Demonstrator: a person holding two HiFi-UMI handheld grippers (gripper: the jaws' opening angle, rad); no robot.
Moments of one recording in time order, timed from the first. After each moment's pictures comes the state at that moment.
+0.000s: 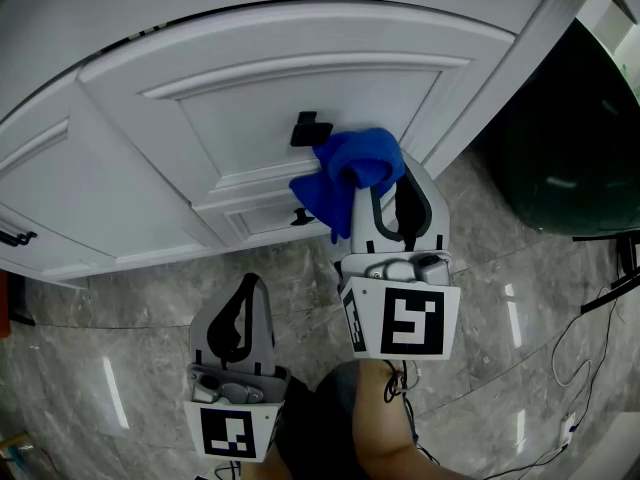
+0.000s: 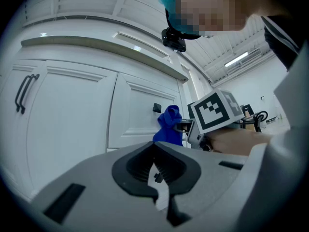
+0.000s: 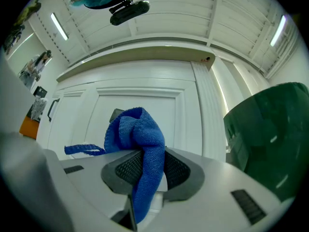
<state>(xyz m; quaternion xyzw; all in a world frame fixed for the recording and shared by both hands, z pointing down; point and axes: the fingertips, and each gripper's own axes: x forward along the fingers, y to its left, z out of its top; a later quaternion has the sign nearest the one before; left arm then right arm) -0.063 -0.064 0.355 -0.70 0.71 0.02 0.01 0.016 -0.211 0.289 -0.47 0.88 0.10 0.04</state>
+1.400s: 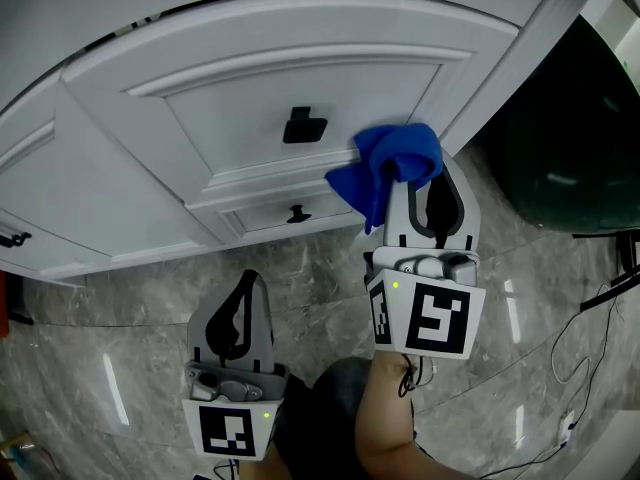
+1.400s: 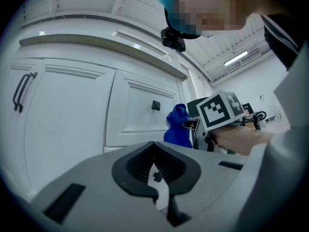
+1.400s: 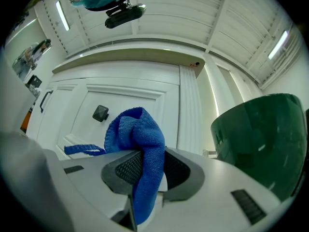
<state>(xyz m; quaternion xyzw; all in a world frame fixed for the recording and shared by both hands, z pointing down) -0.060 -0.070 0.360 -0.71 0.71 0.01 0.01 0.055 -0.227 0.286 -0.51 0.85 0.13 0.03</state>
